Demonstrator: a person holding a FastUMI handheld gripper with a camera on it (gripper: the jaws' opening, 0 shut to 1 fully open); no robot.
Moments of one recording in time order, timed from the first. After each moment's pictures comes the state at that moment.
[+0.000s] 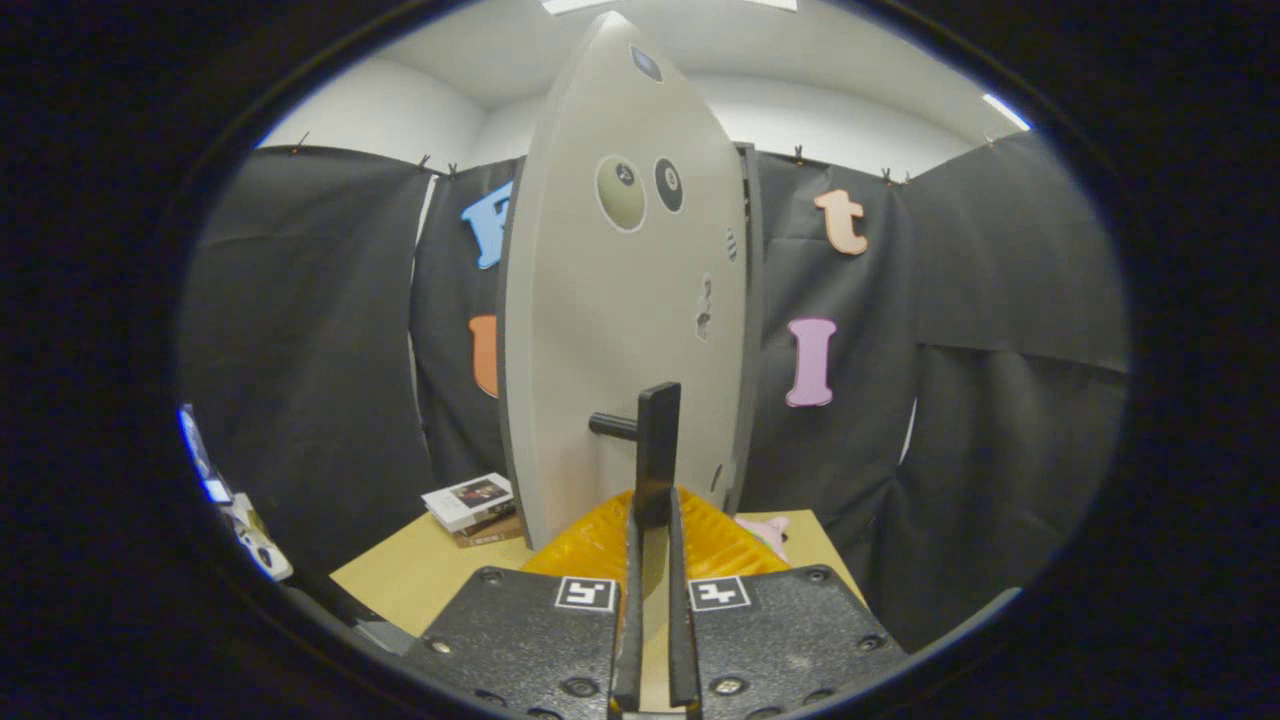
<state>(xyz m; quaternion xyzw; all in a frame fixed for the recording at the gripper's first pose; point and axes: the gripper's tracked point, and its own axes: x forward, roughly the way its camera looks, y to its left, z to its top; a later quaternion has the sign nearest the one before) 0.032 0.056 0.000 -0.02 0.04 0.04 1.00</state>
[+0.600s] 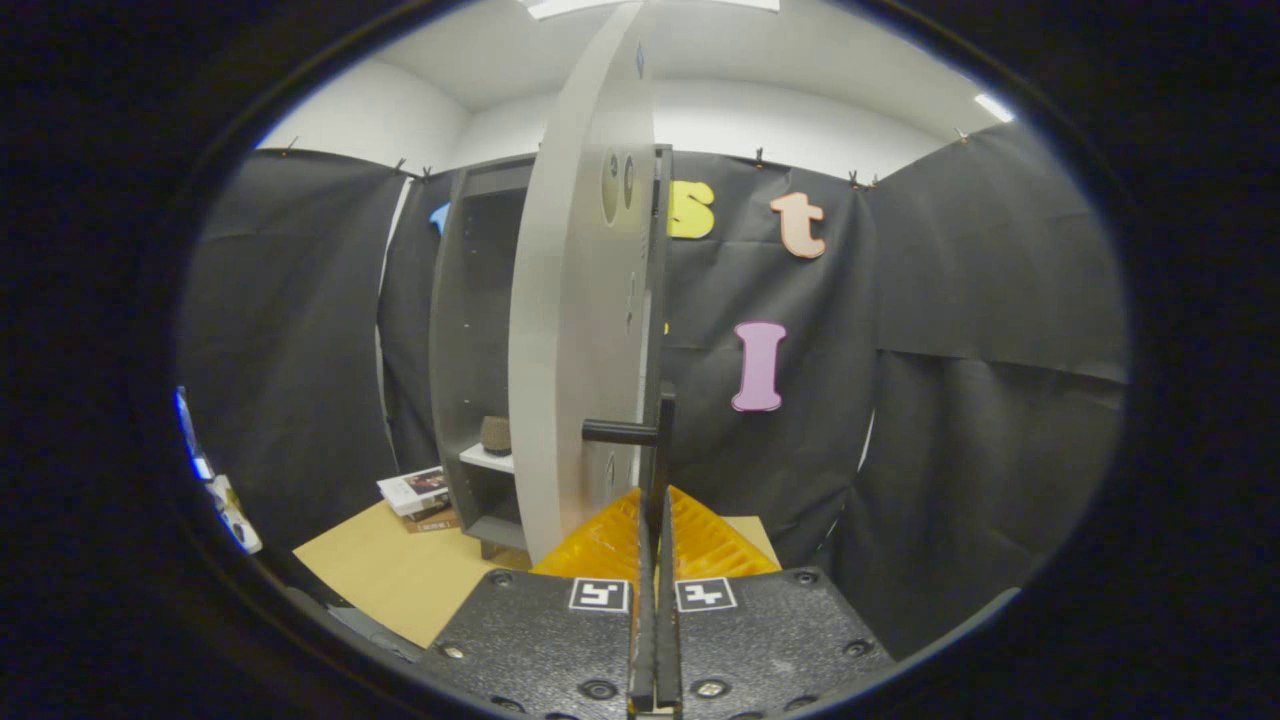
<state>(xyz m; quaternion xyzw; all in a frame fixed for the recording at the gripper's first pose) 0.037 -0.058 -0.006 -0.02 0.03 0.02 1.00</state>
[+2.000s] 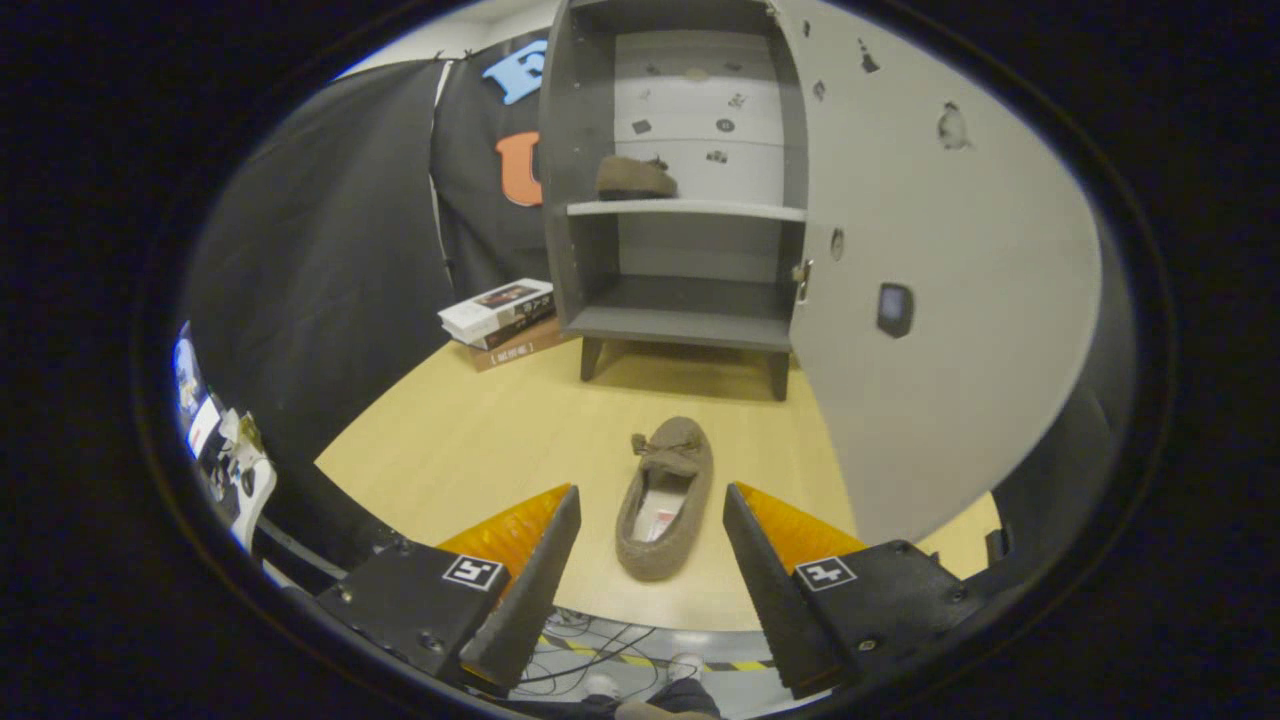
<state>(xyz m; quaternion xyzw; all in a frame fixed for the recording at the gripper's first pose) 0.048 0.165 -0.349 0.00 0.29 0.10 0.95</state>
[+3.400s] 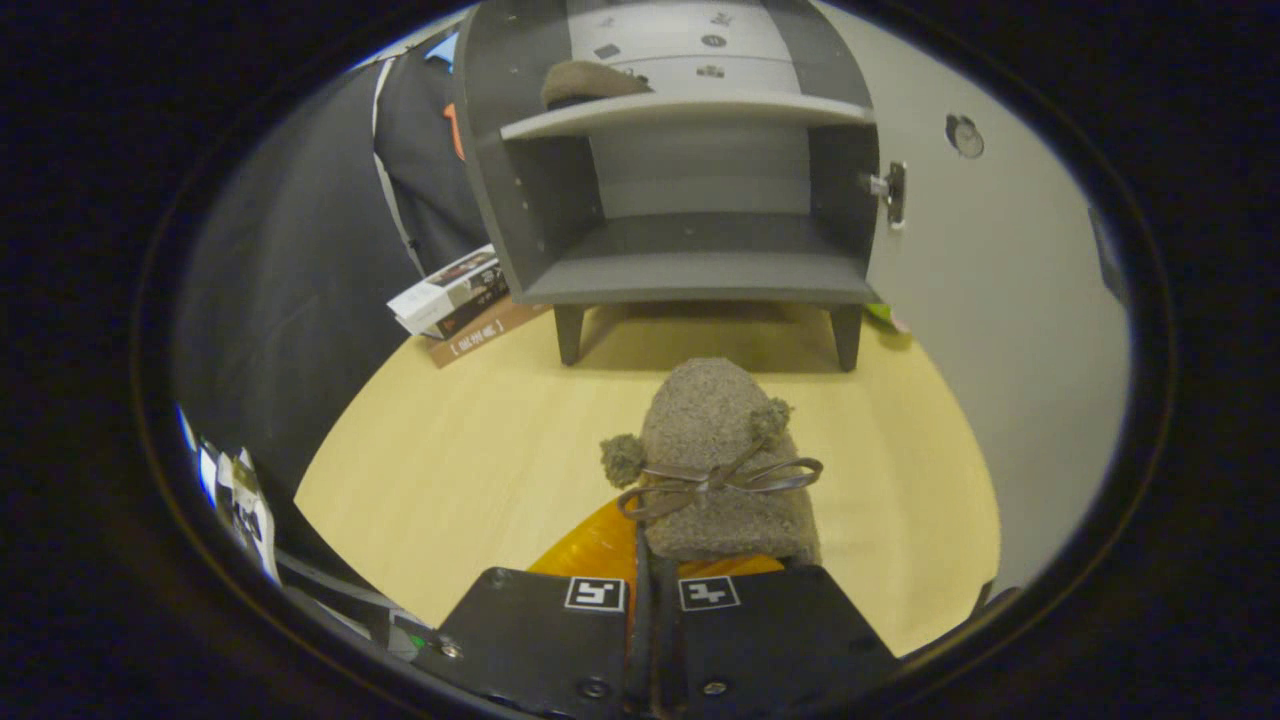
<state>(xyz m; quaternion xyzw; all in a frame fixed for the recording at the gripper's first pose) 0.169 0.185 -0.382 0.04 0.33 0.10 0.94</state>
